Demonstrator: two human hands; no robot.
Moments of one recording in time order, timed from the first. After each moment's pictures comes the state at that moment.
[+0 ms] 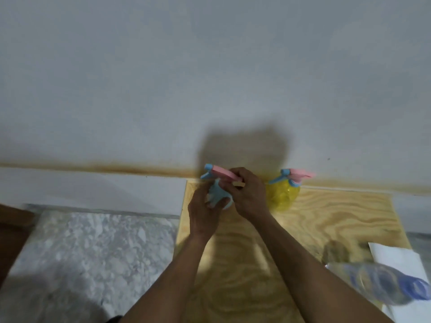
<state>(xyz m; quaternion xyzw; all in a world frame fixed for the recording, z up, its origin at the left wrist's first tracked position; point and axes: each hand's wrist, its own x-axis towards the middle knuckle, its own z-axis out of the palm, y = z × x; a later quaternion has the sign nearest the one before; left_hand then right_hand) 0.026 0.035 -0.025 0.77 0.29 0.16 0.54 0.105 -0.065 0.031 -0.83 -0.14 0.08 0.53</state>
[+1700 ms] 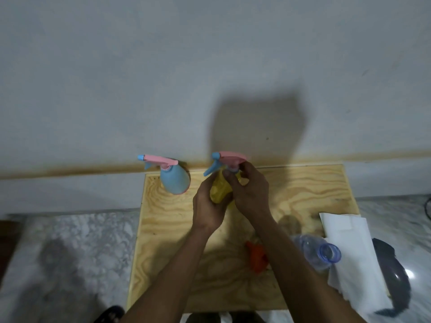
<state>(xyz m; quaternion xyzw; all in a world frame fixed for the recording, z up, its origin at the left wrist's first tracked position) 0.060 -0.102 0.012 0.78 0.25 0.06 0.58 0.116 -0.200 0.044 -0.84 -0.01 0.06 0.54</state>
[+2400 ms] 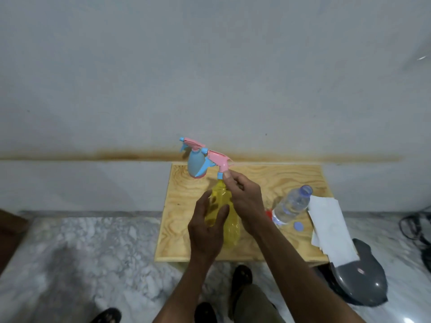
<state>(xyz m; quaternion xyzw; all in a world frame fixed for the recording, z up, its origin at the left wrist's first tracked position) -0.163 -0.122 0.094 0.72 0.24 0.24 0.60 -0.074 -0.195 0.143 -0.69 -0.01 0.13 0.71</state>
